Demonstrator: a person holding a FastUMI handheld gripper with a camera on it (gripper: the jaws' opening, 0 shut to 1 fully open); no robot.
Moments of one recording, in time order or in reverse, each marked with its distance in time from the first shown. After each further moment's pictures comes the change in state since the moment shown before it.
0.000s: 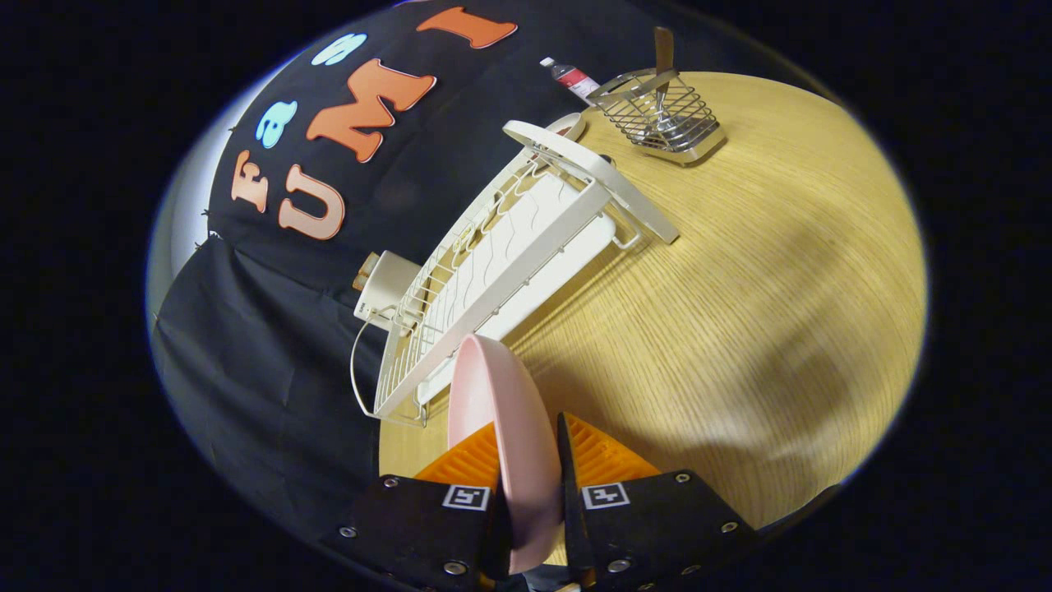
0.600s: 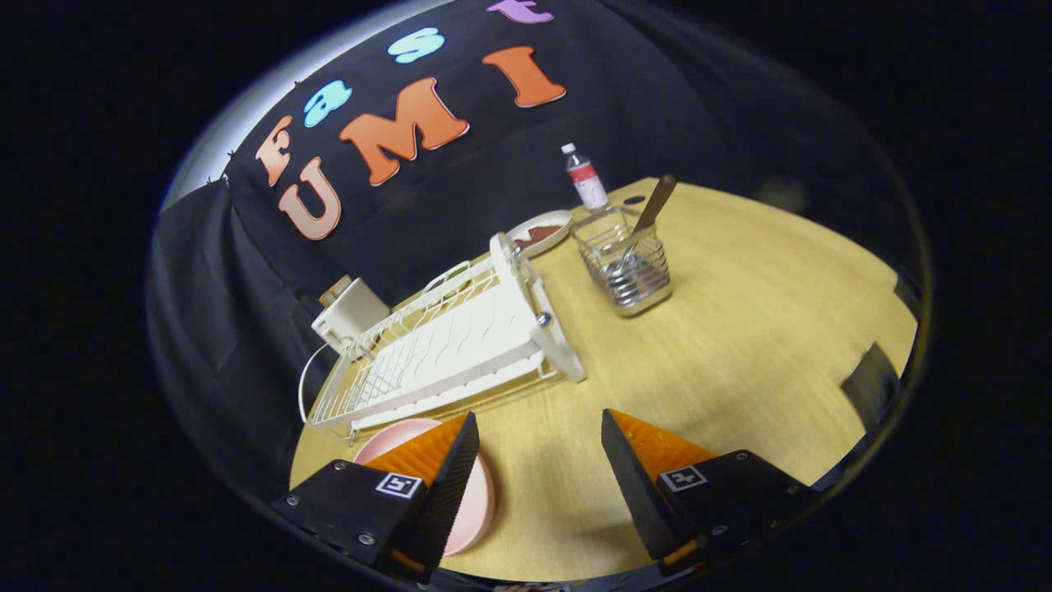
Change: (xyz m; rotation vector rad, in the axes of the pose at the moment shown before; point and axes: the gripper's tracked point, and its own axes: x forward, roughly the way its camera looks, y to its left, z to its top) arm -0.070 -0.059 0.126 -0.352 -0.364 -0.249
